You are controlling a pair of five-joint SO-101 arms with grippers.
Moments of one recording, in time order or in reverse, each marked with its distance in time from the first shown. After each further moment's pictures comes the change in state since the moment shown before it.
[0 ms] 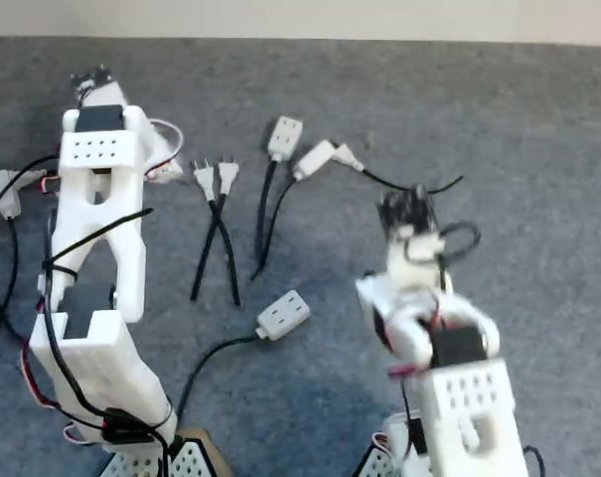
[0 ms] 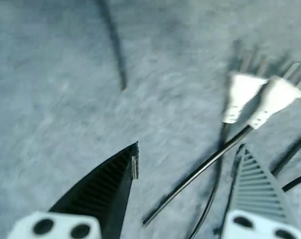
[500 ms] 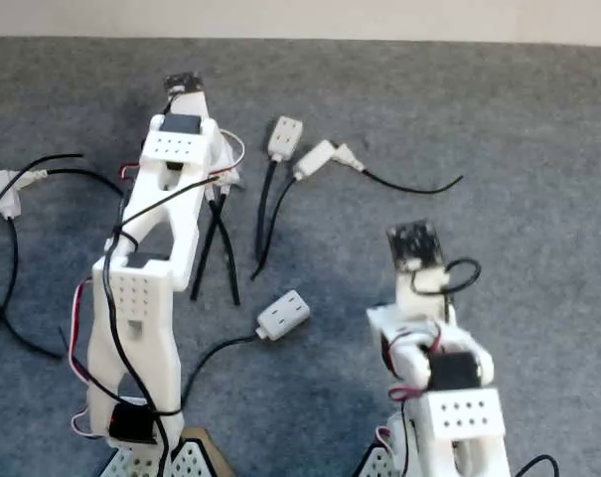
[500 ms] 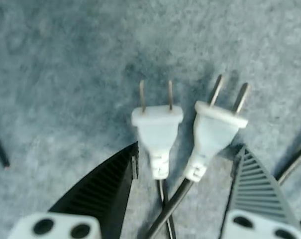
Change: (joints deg) left arm 8.0 29.5 -24.3 -4.0 -5.4; right arm 5.2 -20.7 25.4 -3.5 4.2
